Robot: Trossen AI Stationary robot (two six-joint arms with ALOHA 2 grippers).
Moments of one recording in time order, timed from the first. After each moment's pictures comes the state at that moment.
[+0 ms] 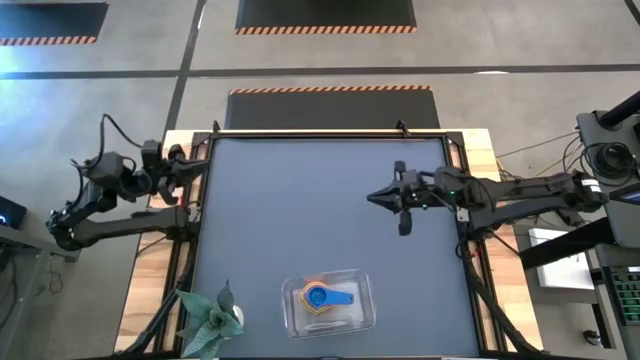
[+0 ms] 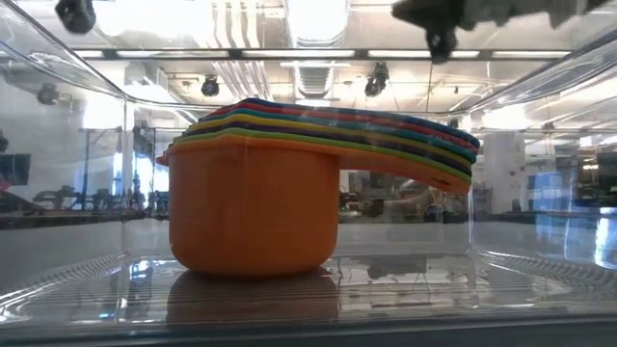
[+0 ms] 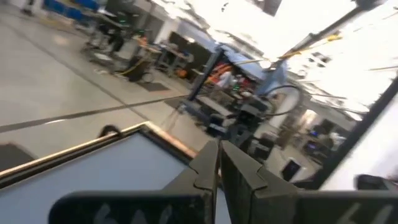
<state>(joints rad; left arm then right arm) 0.25 0.24 0.76 -0.42 -0.05 -0.52 -0.03 0.93 0.62 0.23 -0.04 0.17</state>
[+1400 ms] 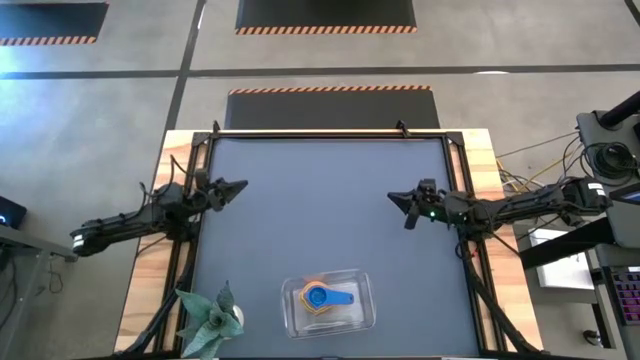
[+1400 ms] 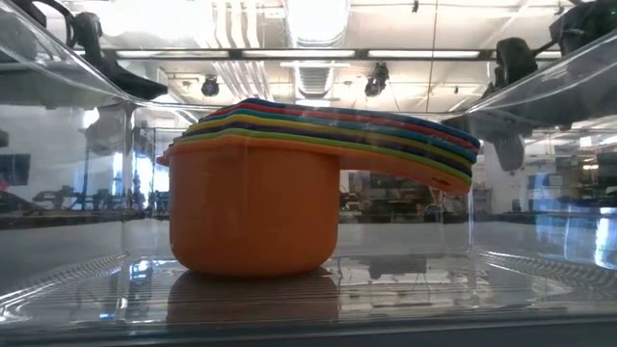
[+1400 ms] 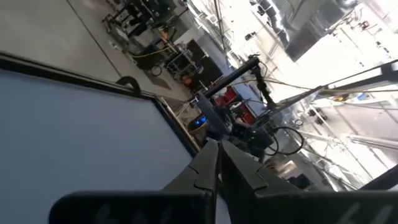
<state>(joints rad) 0.24 0.00 0.02 0.10 -0.16 -0.88 -0.03 0.82 0.01 0.73 0.33 0.58</state>
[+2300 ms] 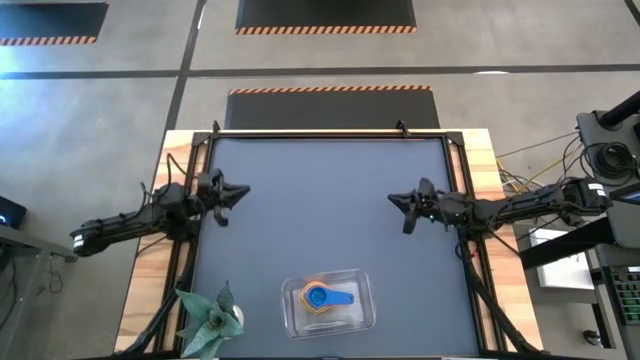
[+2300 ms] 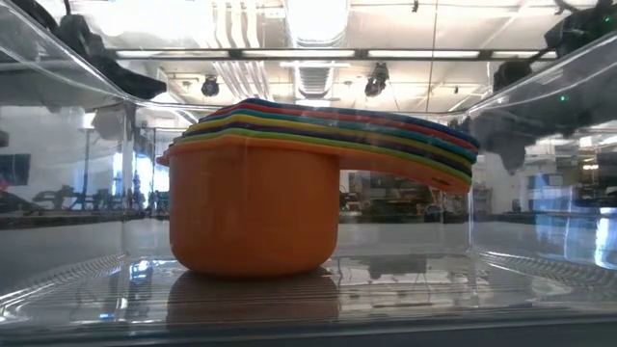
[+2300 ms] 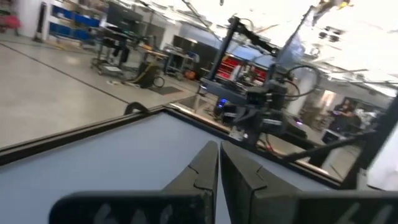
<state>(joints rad) 0.24 0.00 0.02 0.09 -0.06 -0.35 -0.03 0.81 0.01 0.63 0.34 0.36</state>
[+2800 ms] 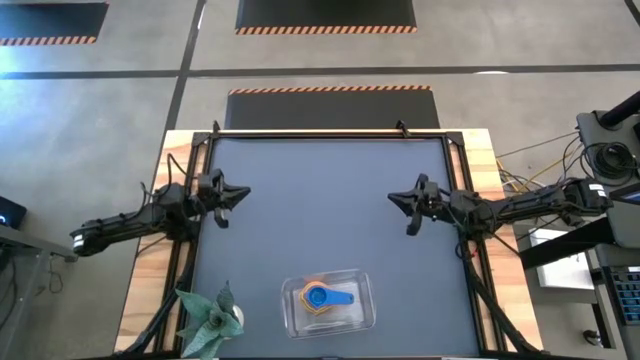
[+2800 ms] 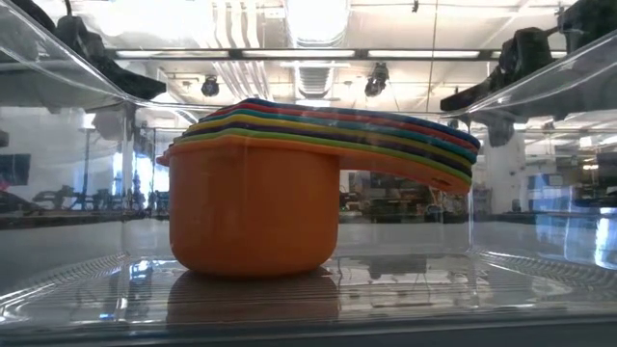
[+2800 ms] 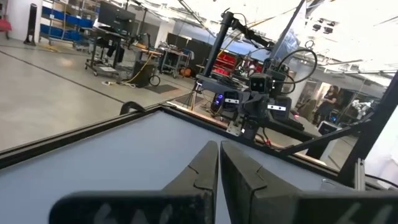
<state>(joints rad) 0.24 0.00 0.02 0.08 -0.04 -0.31 -0.03 0.79 0.01 0.80 0.25 0.23</state>
